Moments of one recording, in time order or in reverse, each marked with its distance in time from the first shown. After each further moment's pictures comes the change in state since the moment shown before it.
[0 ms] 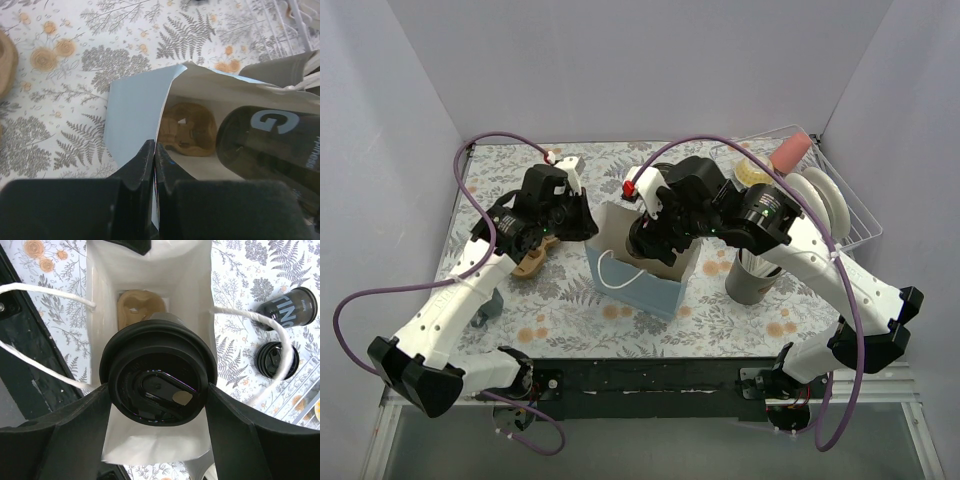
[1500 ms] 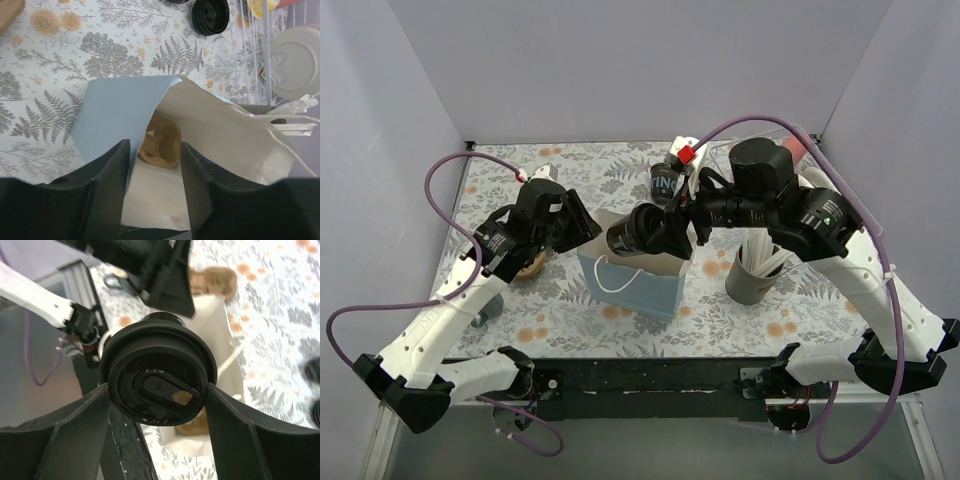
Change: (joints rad) left arm -0.076 -0.102 -0.059 0.019 -0.182 -0.411; right arm -0.132 -0.161 -0.023 0.182 -0.386 0.172
